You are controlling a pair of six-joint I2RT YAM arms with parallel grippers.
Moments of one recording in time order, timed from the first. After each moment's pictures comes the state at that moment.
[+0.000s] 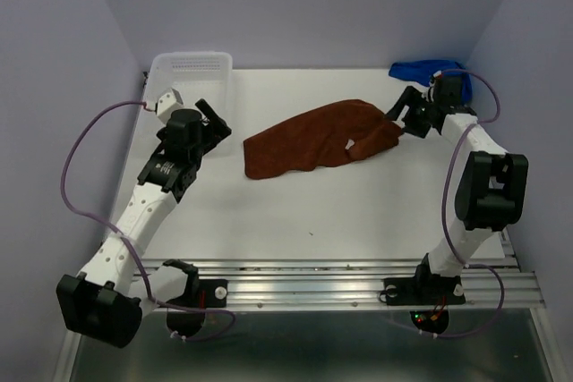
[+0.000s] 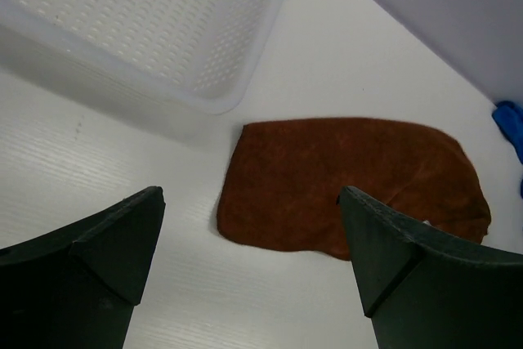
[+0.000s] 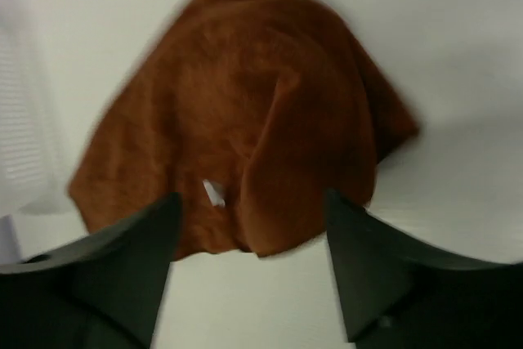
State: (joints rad) left arm -0.32 1.02 0.98 -0.39 -0.39 -0.74; right arm -0.07 1.75 1.37 -0.27 -0.43 0.50
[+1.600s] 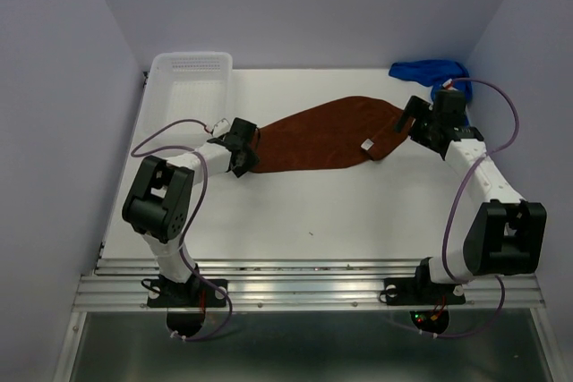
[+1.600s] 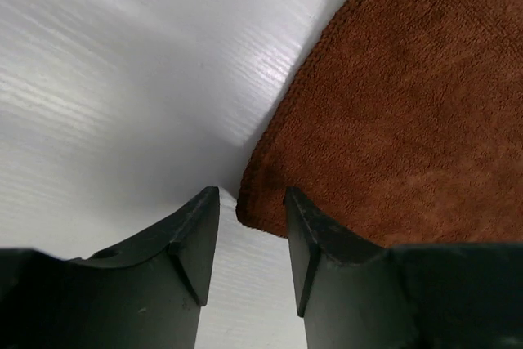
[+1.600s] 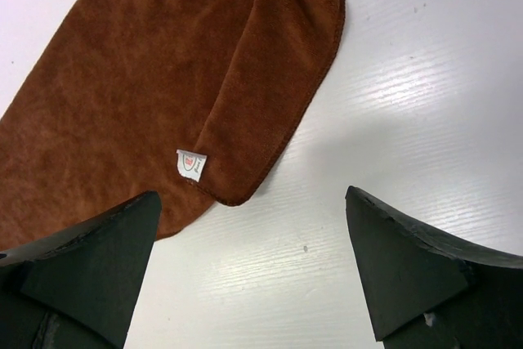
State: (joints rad) left arm -0.41 1.74 1.01 -0.31 -0.26 -1.00; right arm -0.03 1.43 1.11 -0.38 0.01 0.45
